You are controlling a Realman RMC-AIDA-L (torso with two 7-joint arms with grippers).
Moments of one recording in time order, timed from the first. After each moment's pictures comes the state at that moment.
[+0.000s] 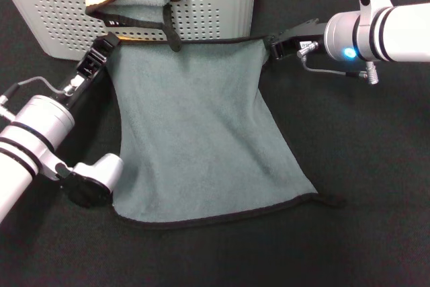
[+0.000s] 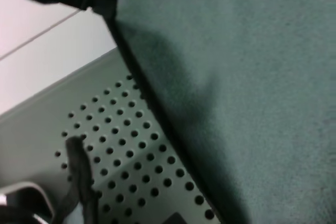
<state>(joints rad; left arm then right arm) -0.44 -2.11 1.53 0.16 0.20 1.04 1.80 0.93 2.03 -1.80 -0.52 -1.59 -0.45 2.12</state>
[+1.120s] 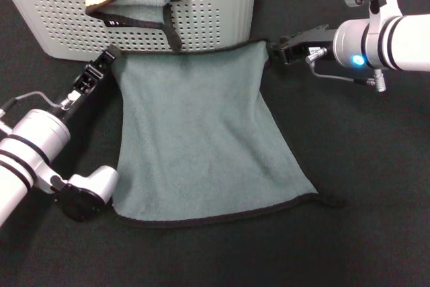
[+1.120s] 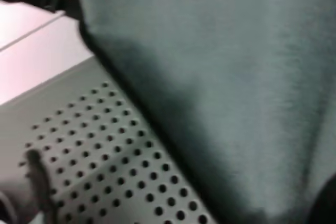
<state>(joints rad) -0.42 -2.10 1.53 0.15 0.22 1.00 1.78 0.88 2.03 -1.80 -0.54 -1.59 -0.42 2.12</state>
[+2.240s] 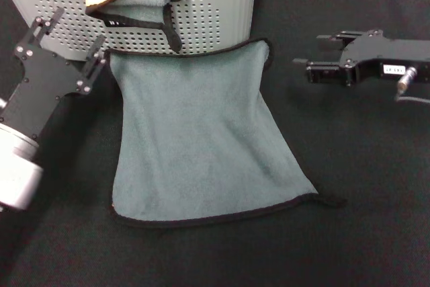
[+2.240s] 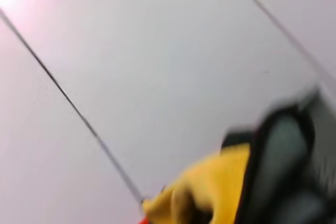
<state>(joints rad) -0.30 -2.10 1.54 0.16 0.18 1.42 0.33 0.43 2.02 -1.35 -1.09 -1.68 -1.11 1.83</state>
